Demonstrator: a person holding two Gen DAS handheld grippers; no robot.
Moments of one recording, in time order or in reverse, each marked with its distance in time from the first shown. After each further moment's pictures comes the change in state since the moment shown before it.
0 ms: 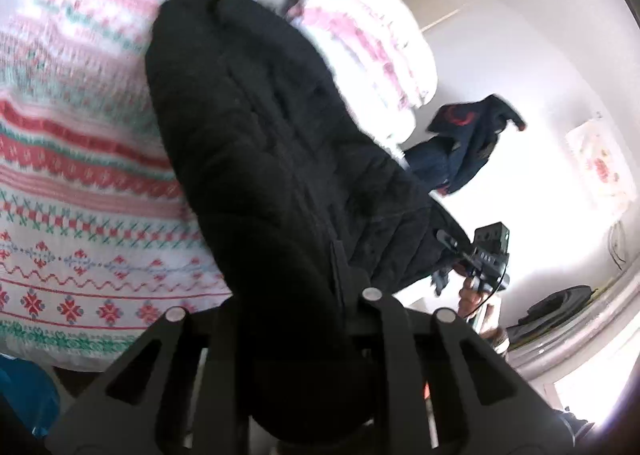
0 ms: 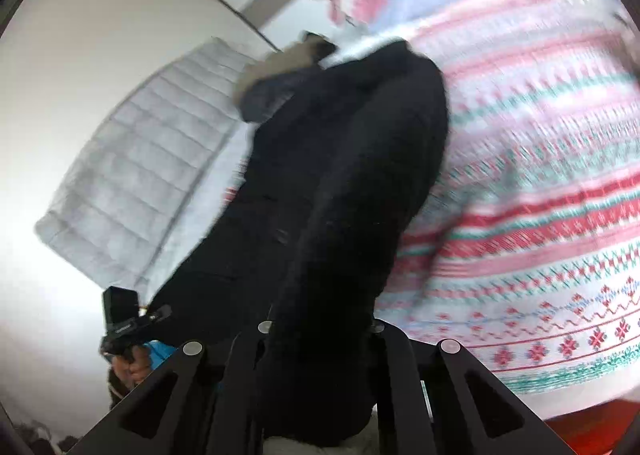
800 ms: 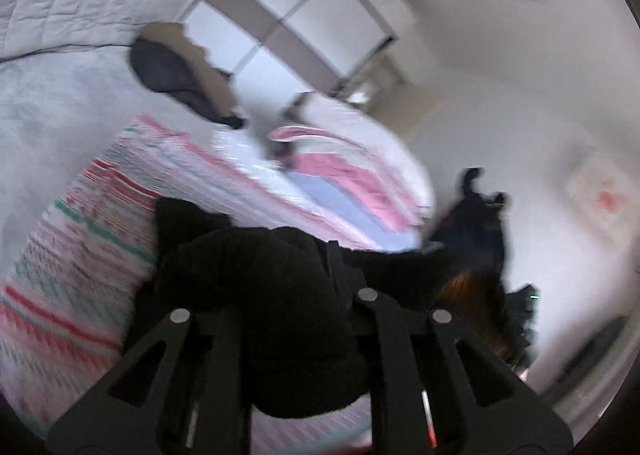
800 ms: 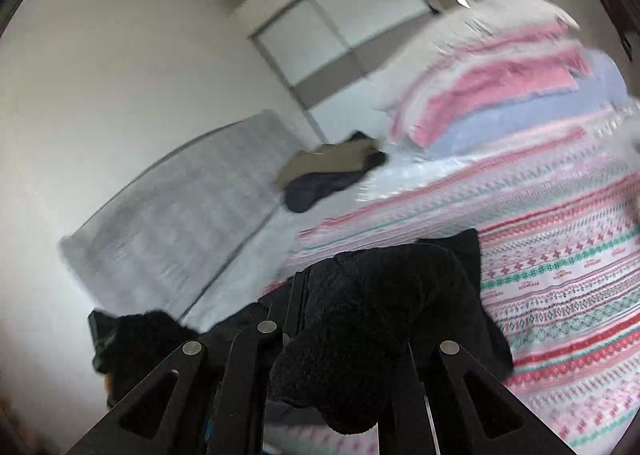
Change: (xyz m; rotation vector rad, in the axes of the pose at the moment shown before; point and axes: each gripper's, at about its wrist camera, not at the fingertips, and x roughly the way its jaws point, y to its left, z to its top) left arm -0.076 -0.022 0.128 0.092 -0.422 0.126; right arm -0.022 0.088 0.119 -0.085 -0.282 -0.040
